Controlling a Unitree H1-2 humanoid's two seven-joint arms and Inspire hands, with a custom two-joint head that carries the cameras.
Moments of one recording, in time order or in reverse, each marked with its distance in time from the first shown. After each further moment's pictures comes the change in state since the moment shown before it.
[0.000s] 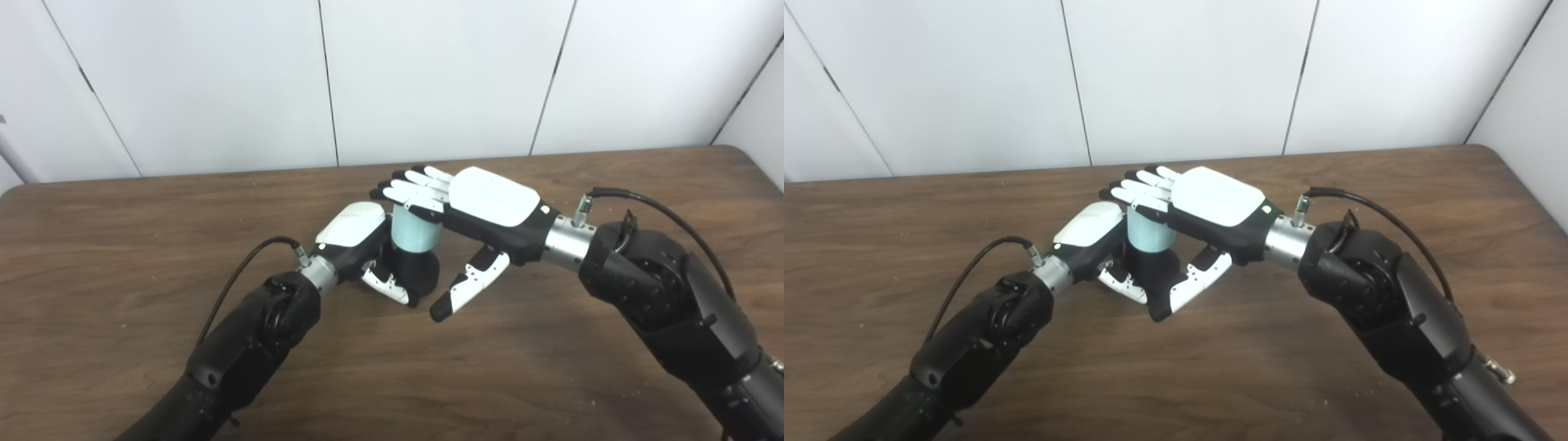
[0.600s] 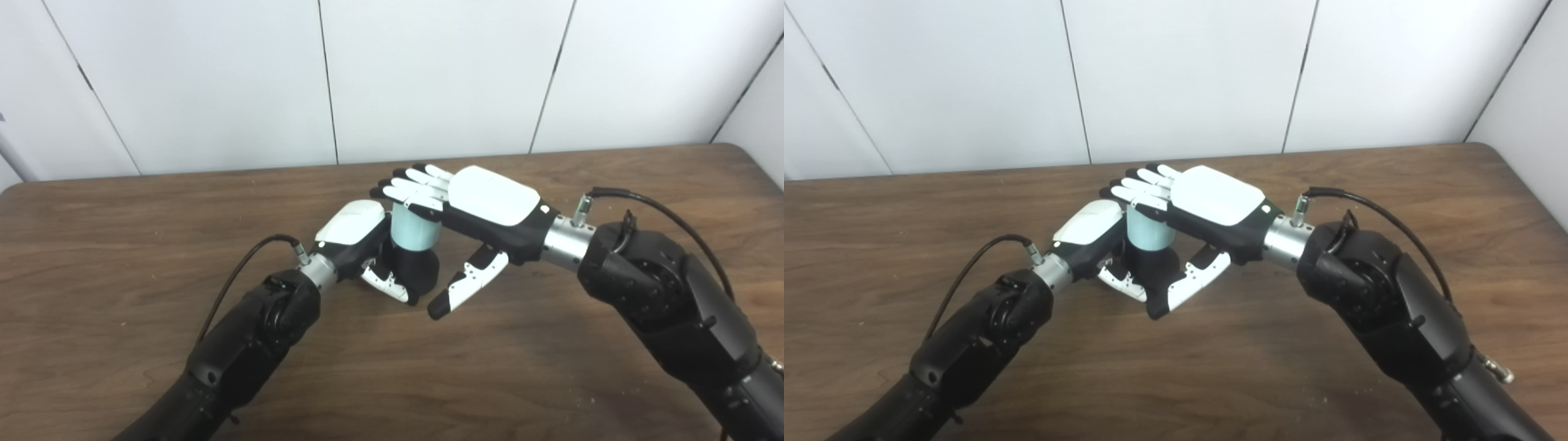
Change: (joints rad) left arm 0.002 0.000 0.003 -0.004 0.000 0.002 -0.003; right arm -0.004 0.000 0.026 -0.017 -0.013 0.007 0.000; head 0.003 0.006
